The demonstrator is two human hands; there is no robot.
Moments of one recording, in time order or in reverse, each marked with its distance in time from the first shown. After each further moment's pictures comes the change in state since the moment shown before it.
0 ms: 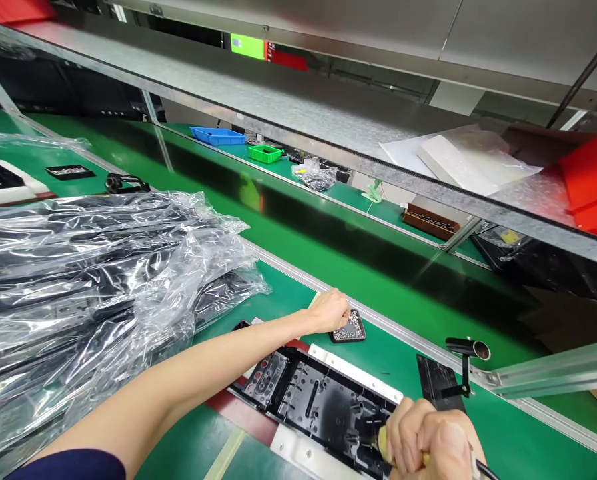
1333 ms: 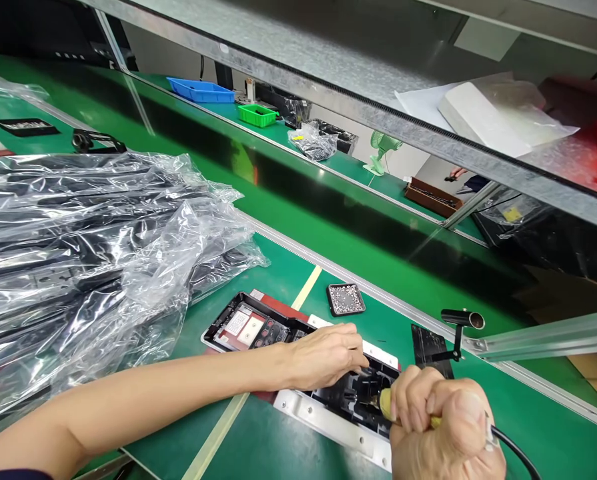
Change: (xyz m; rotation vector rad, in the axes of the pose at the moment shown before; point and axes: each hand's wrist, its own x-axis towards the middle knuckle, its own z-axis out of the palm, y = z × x) left_hand -0.109 0.048 0.014 -0.099 0.036 0.675; right_hand 0.003 -0.009 0.018 -0.084 0.176 -0.034
